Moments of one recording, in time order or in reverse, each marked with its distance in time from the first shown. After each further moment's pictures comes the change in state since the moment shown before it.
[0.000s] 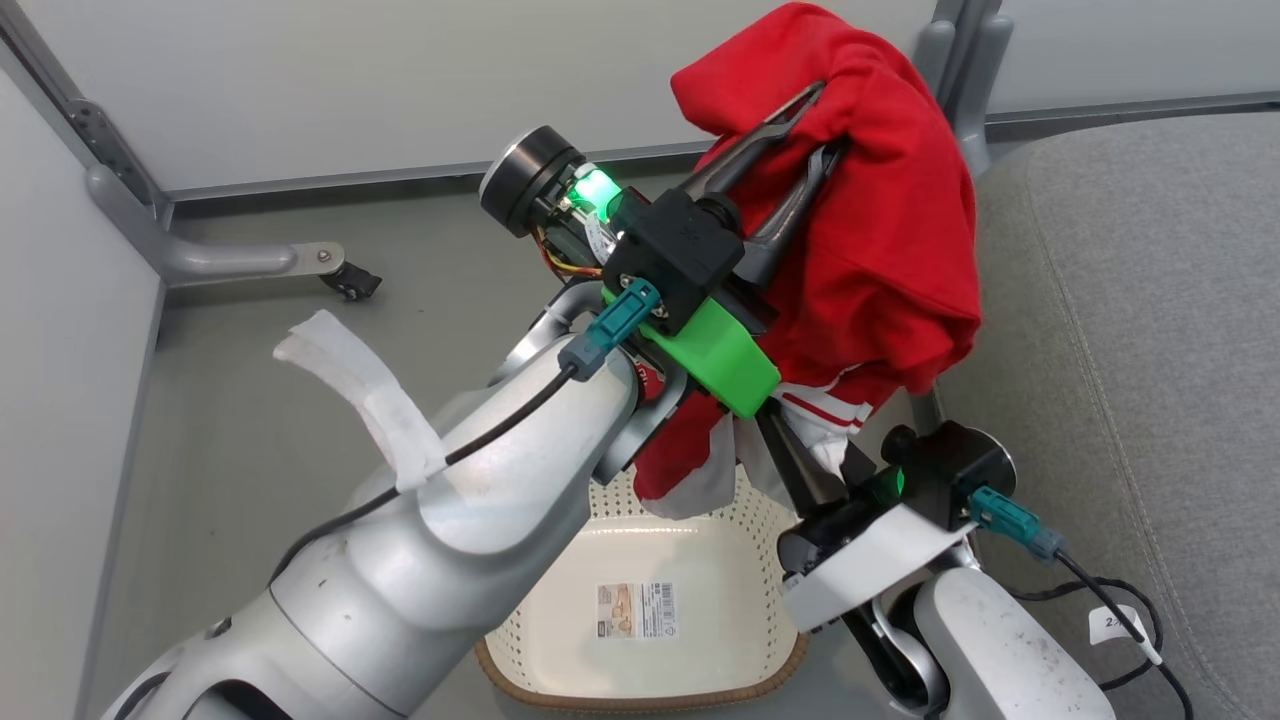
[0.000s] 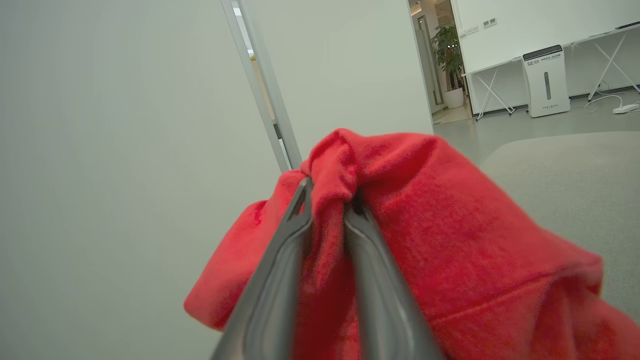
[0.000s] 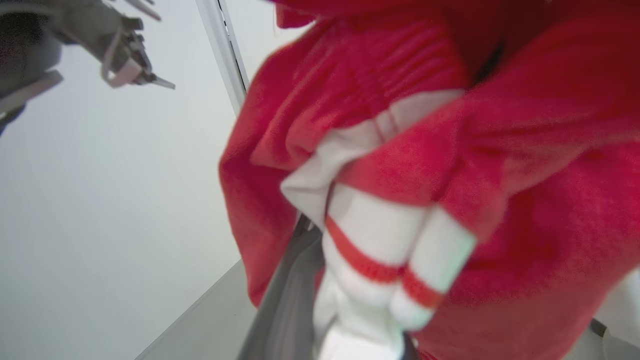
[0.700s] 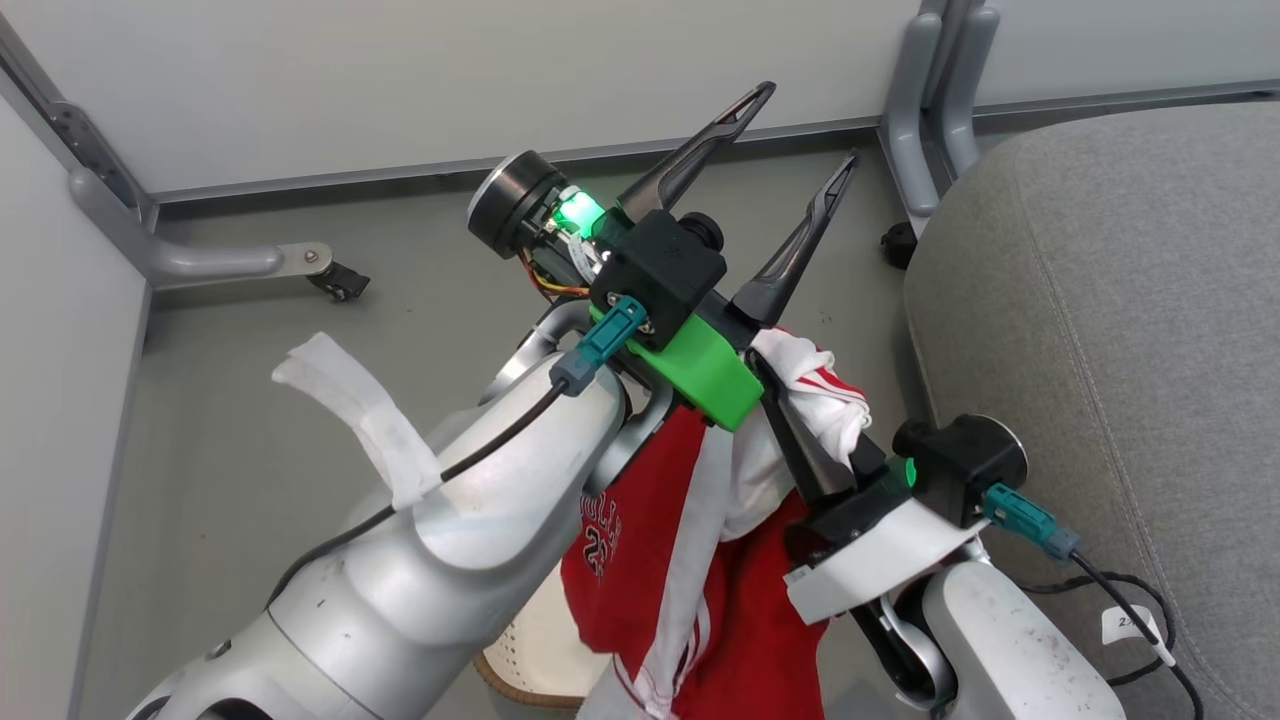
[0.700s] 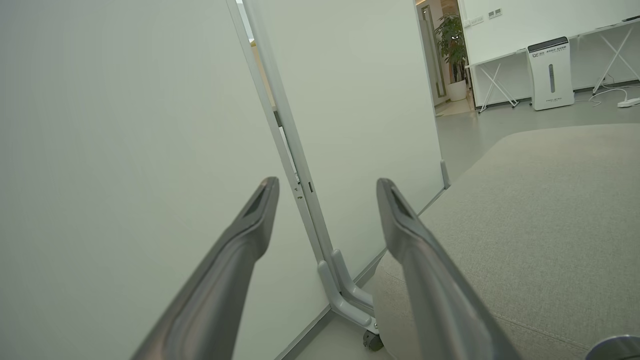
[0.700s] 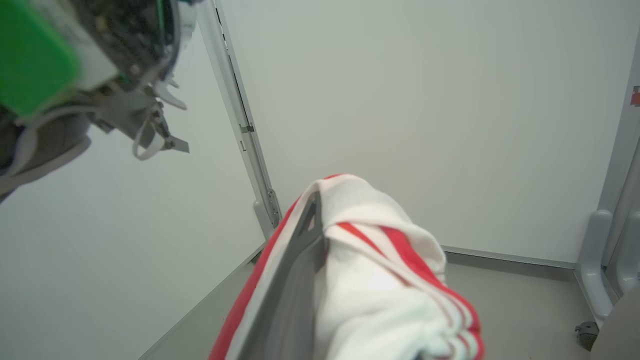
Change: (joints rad) left arm 0.044 0.000 0.032 0.013 0.040 -0.009 0.000; right arm 0.005 0.000 -0.017 -0.049 -0.022 0.000 0.000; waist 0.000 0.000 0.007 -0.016
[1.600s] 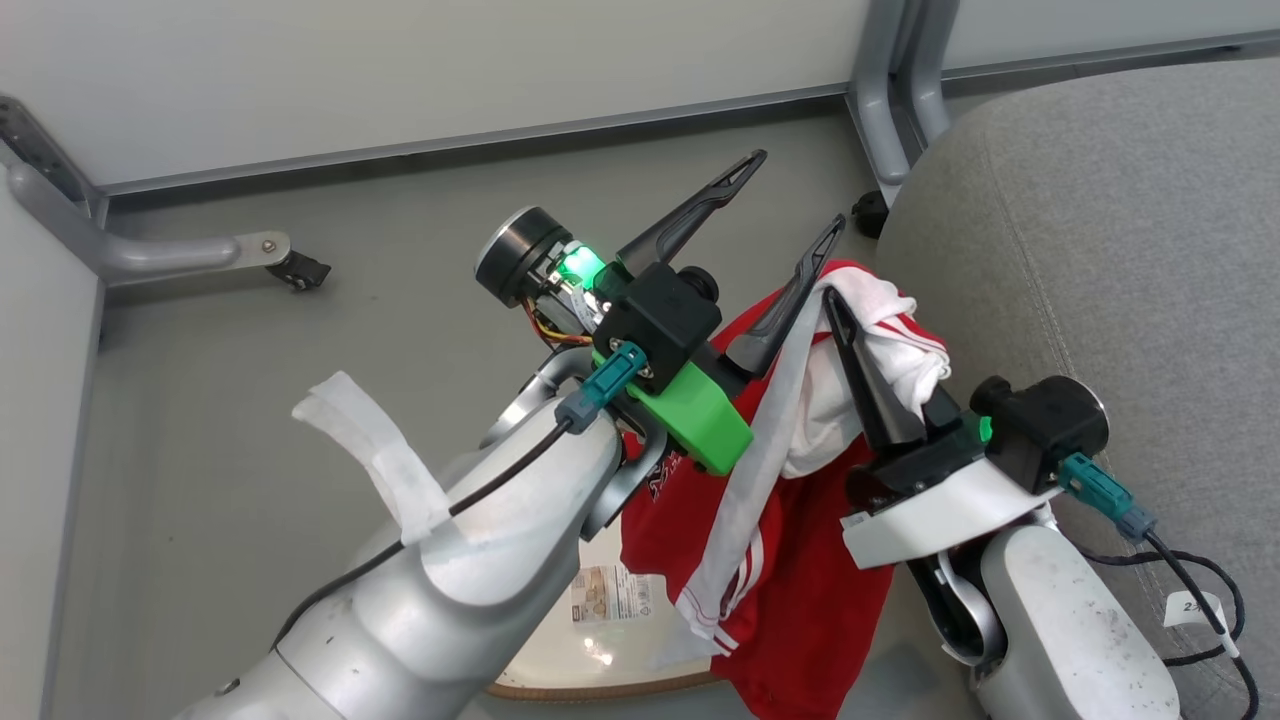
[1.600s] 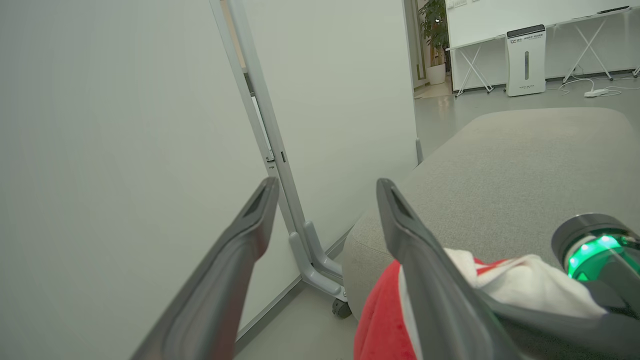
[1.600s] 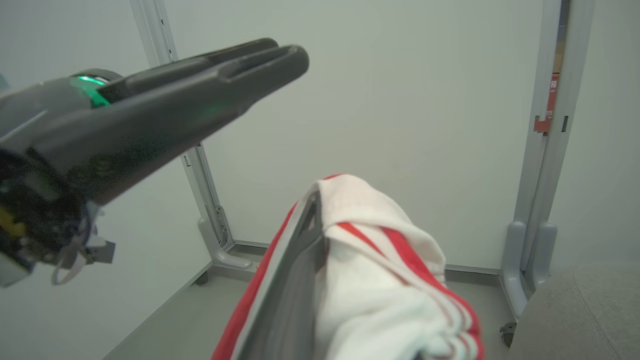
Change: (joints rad) left arm 0.071 0.000 0.002 0.016 0.023 -0.030 -0.002; right arm -0.008 0.000 -0.136 -0.047 -0.072 0.000 0.000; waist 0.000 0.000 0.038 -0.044
